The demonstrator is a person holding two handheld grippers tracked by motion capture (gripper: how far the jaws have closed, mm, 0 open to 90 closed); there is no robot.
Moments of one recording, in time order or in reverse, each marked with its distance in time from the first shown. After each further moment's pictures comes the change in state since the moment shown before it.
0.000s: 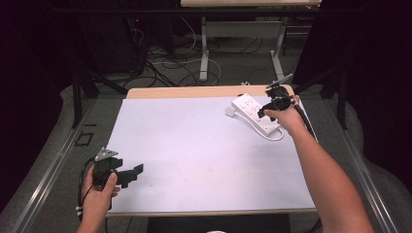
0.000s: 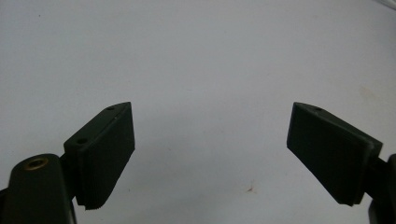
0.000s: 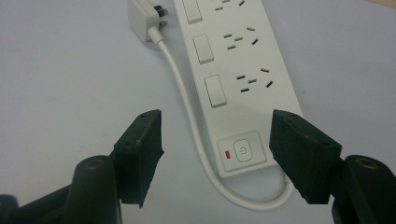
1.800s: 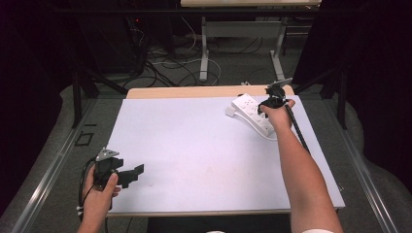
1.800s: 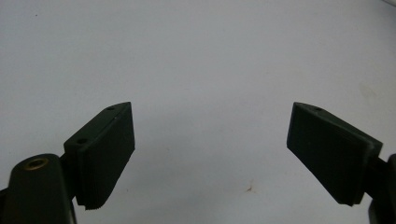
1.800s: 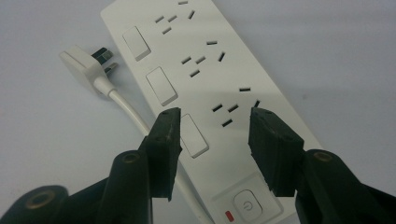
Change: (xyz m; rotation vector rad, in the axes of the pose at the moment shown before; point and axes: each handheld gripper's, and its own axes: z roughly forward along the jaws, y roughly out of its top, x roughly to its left) left arm -0.001 0.000 0.002 0.001 0.001 0.015; right arm -0.017 0.011 0.051 -0.045 -0.050 0.285
